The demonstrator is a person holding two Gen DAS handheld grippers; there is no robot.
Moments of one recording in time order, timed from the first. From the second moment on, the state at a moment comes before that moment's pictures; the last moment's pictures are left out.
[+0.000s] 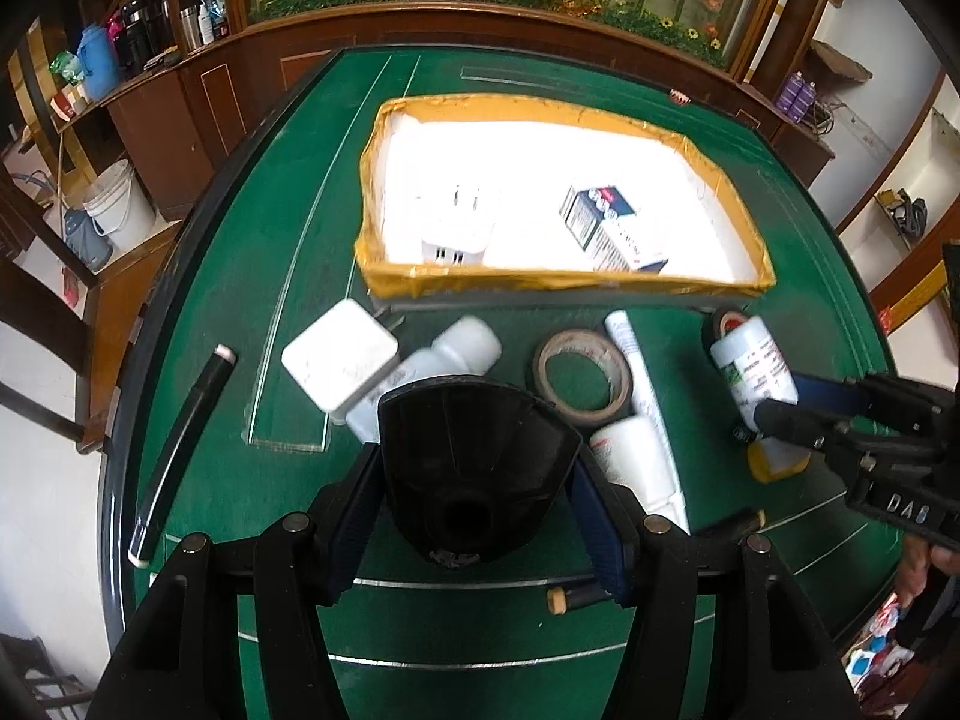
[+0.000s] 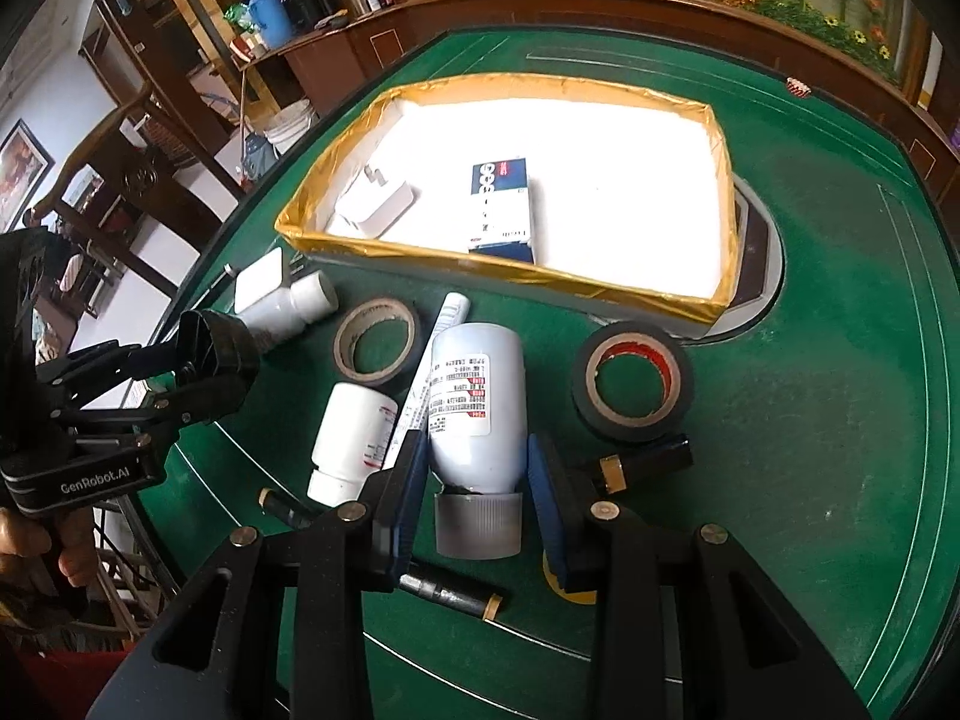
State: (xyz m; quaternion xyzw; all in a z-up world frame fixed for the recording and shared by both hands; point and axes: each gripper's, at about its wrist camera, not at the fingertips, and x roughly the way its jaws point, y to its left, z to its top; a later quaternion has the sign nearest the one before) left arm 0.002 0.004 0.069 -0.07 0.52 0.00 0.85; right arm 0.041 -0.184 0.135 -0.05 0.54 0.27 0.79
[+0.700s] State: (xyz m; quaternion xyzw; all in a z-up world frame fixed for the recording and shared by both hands) left arm 0.059 -0.013 0.101 -0.05 0.50 -0.04 0.86; right arm 0.065 -0.180 0.150 -0.03 0.53 0.25 0.81
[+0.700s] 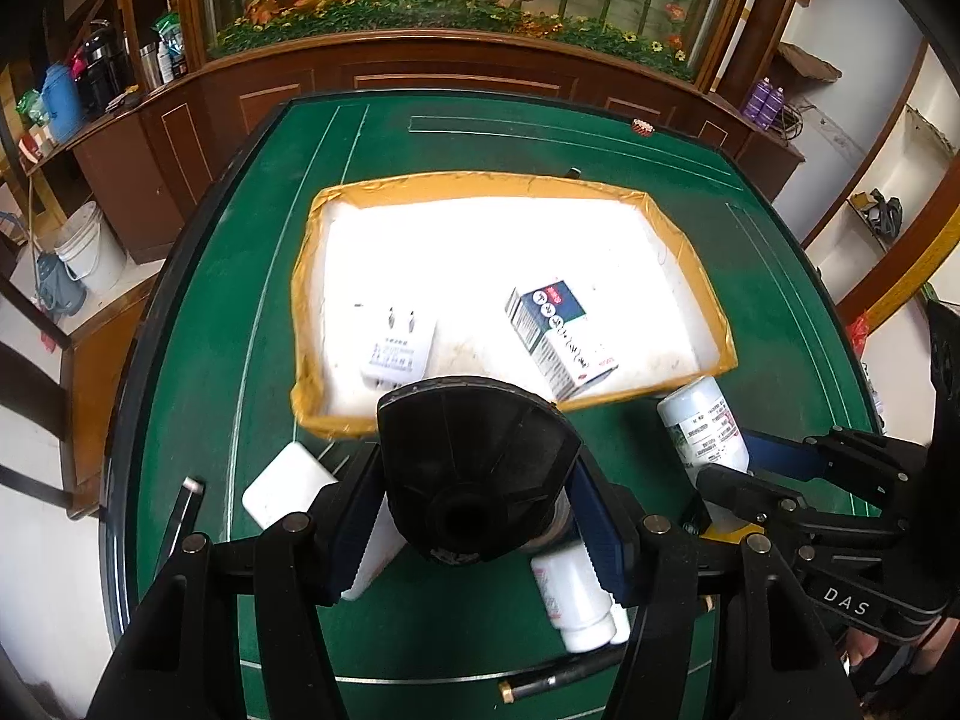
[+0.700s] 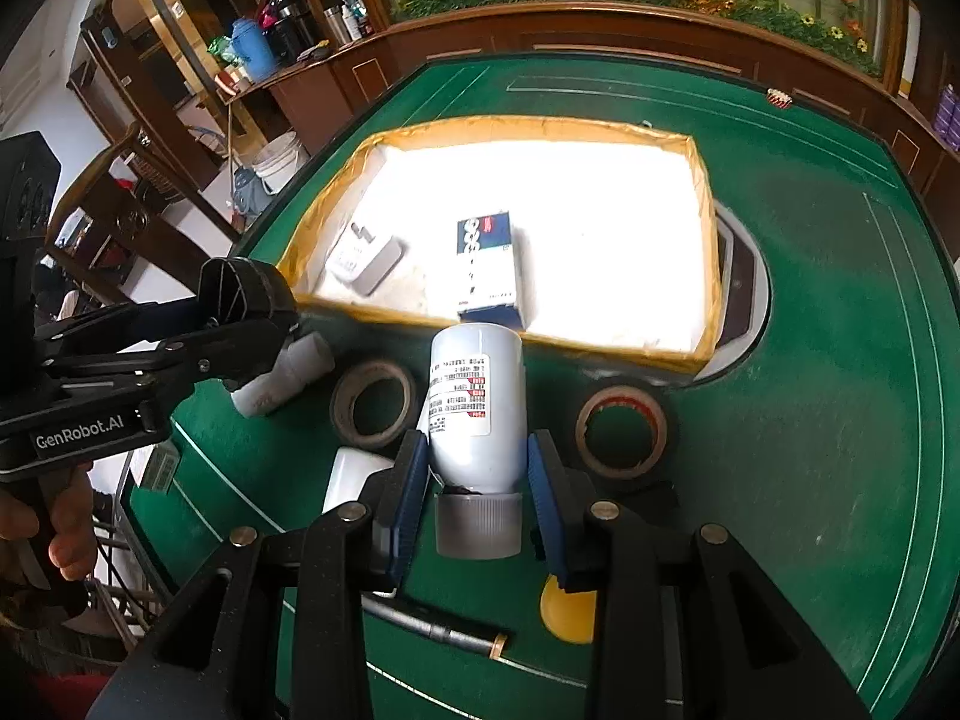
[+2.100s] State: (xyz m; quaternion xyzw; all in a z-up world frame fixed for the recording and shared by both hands) left arm 0.171 -0.020 0.058 -0.02 0.52 -0.06 0.85; right arm 0.167 -0.160 0.134 -0.02 0.53 0.19 0.82
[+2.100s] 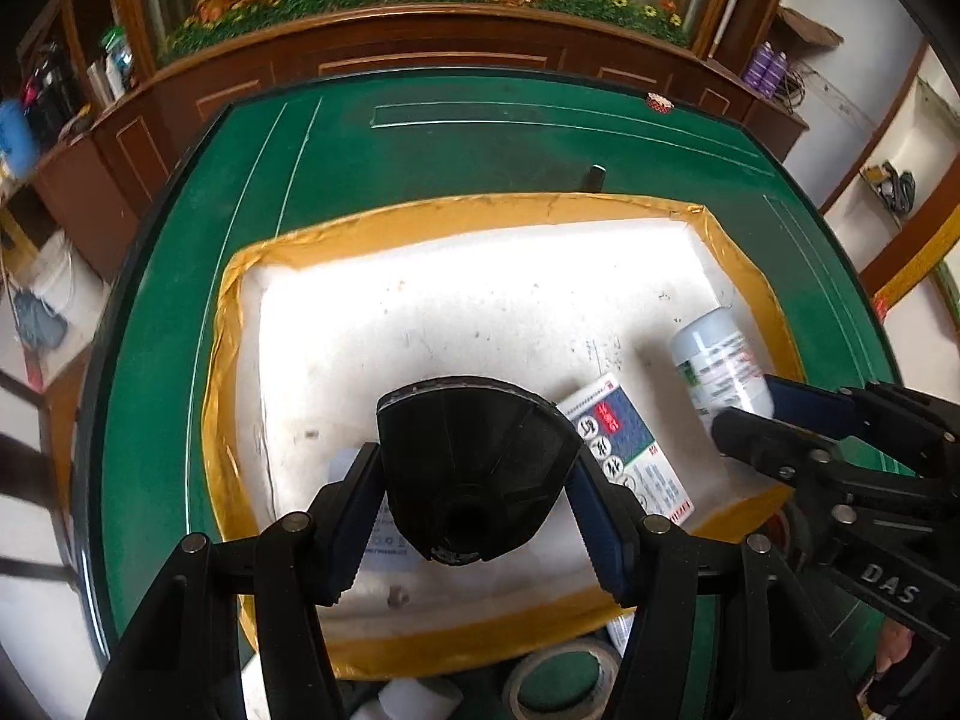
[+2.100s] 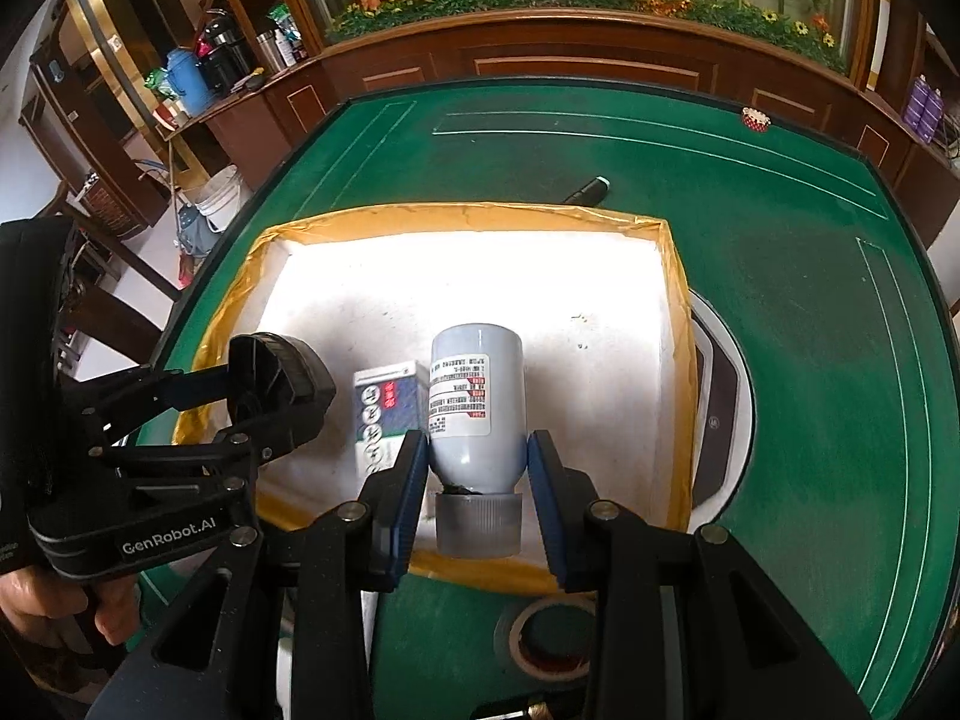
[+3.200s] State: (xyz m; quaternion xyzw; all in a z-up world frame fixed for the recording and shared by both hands) left arm 0.167 -0.010 0.029 -0.02 0.56 -0.07 0.82; right arm 0.178 -0.166 0.103 -0.01 0.56 0.17 0.81
